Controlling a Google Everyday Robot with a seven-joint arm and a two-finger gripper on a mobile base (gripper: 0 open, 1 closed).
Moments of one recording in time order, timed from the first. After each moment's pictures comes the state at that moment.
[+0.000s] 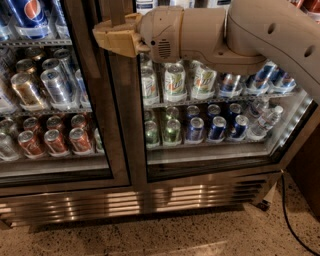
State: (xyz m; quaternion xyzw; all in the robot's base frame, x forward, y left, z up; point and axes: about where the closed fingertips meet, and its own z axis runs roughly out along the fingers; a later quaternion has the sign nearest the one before) arm 0.552 0.089 1.058 -0.49 0.54 0.37 0.58
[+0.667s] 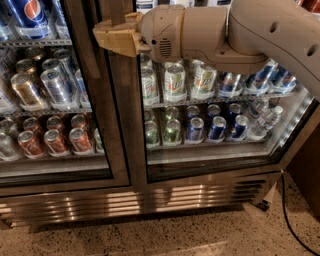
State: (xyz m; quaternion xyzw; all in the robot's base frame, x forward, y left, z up) arm 0.549 0.088 1.059 -0.49 0.54 0.37 0.57
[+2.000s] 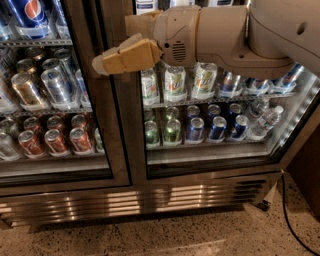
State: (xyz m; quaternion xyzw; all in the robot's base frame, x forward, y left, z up) arm 0.532 0.063 1.059 -0.48 0.57 0.34 0.57
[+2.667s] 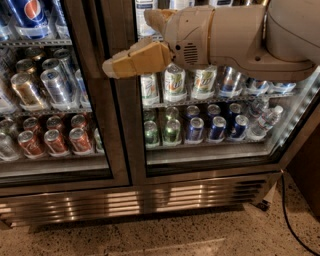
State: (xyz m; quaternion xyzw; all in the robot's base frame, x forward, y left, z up) arm 0.522 0.043 1.058 -0.47 0.60 0.31 0.57
